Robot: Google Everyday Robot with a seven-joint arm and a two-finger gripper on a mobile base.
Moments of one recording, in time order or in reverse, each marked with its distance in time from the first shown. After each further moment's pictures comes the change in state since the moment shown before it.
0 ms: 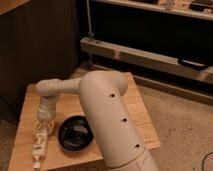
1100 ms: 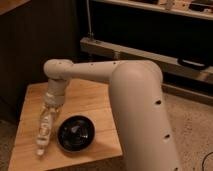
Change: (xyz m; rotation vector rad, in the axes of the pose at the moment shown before) arm 0.068 -0.035 -0.127 -0.025 -0.084 -0.015
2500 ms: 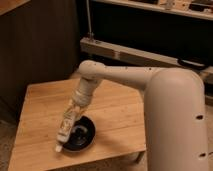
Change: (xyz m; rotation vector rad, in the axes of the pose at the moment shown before) arm 0.009 -0.099 -0.029 -0.114 -0.025 0.199
